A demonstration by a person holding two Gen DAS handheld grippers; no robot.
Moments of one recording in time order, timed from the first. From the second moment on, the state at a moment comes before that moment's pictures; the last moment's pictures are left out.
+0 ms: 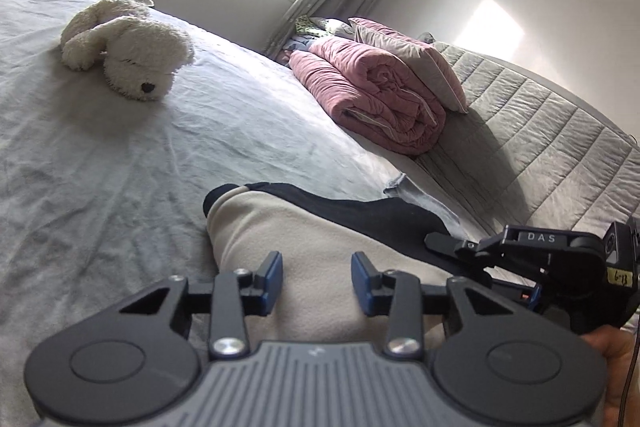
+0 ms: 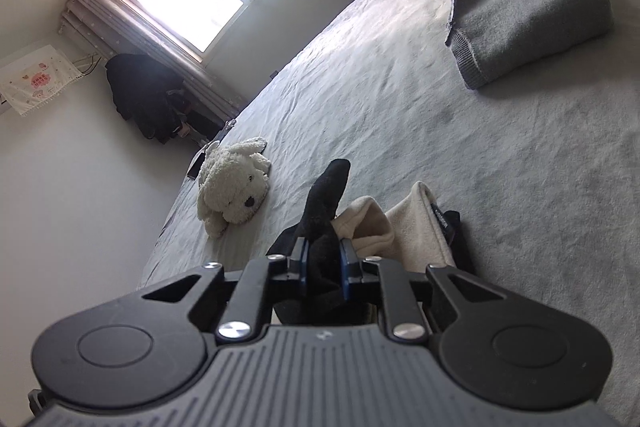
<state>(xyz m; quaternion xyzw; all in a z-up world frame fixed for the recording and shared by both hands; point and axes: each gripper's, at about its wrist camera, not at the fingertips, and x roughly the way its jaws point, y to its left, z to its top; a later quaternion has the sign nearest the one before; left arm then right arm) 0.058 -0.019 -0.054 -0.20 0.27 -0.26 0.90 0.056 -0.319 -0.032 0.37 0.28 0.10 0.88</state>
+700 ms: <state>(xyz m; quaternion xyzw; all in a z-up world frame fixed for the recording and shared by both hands) 0.041 -0.053 -0.059 -0.10 0.26 -0.29 0.92 0.041 -0.328 -0.044 0.24 0.29 0.04 0.93</state>
